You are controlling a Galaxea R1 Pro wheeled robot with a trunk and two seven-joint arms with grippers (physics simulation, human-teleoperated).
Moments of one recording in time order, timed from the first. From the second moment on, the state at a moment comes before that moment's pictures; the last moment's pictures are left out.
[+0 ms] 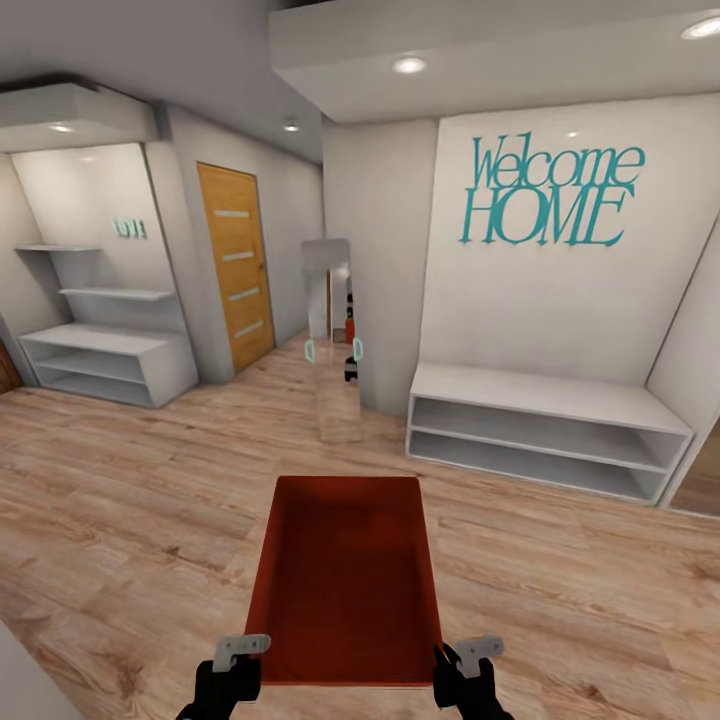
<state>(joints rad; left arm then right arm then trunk) -0.15 -0.02 -0.04 -0.83 0.06 0.01 0.02 -0.20 0.04 0.14 -0.66 -0.05 -0.20 0.06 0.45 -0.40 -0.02</state>
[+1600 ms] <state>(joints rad) -0.15 -0.02 -0.04 -0.82 0.06 0.00 0.02 -0.20 0.04 0.14 -0.66 -0.05 -0.20 0.06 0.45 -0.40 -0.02</state>
